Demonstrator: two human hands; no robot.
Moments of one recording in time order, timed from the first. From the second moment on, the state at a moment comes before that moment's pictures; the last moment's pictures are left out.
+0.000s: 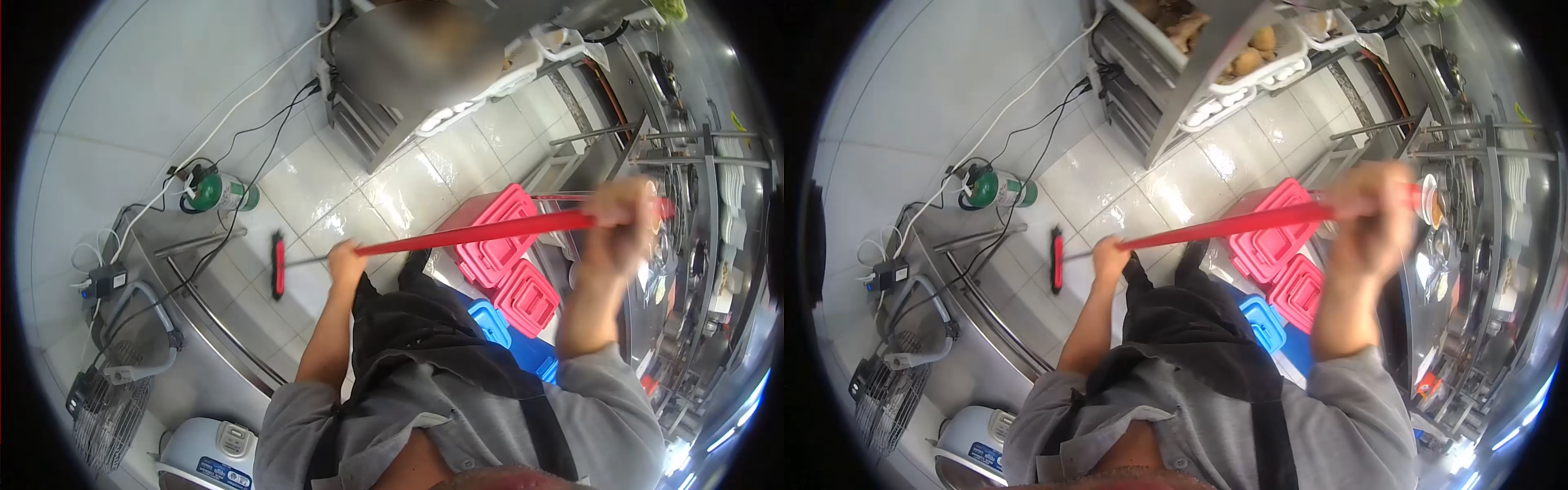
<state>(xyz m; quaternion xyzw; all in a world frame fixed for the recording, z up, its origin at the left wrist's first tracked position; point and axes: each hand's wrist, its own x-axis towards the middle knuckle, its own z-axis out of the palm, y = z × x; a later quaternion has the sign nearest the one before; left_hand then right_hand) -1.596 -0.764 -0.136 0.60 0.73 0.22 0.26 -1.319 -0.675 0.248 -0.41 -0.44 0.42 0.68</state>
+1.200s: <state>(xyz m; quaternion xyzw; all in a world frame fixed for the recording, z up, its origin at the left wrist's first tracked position) -1.323 -0.725 0.073 0.72 0.28 0.39 0.50 -1.180 -0.788 0.430 -0.25 -0.65 0.41 0.58</state>
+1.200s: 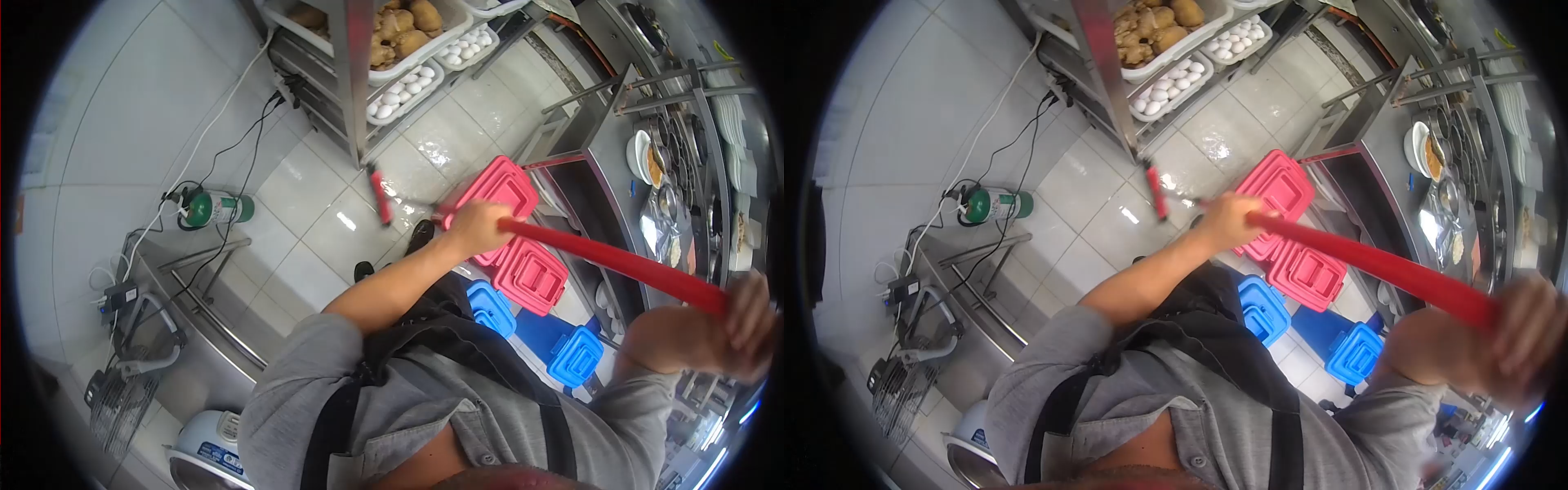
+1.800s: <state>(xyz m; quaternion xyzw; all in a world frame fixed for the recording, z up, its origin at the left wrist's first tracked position) -1.242 -0.657 -0.043 0.65 0.38 0.41 0.51 -1.240 -0.729 0.308 -0.35 -0.63 0.26 0.64</state>
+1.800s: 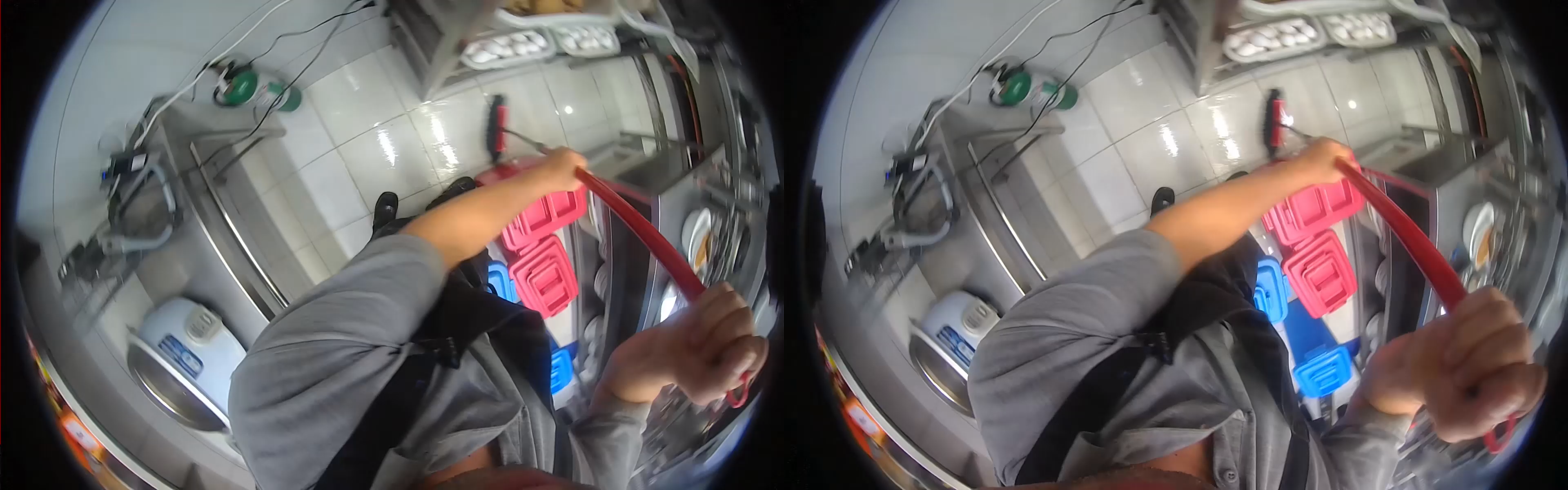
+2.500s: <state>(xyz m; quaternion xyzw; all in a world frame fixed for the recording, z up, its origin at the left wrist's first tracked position) -1.807 -0.831 -0.184 0.49 0.86 0.12 0.09 -1.543 -0.799 0.078 -0.35 -0.46 0.60 0.56</state>
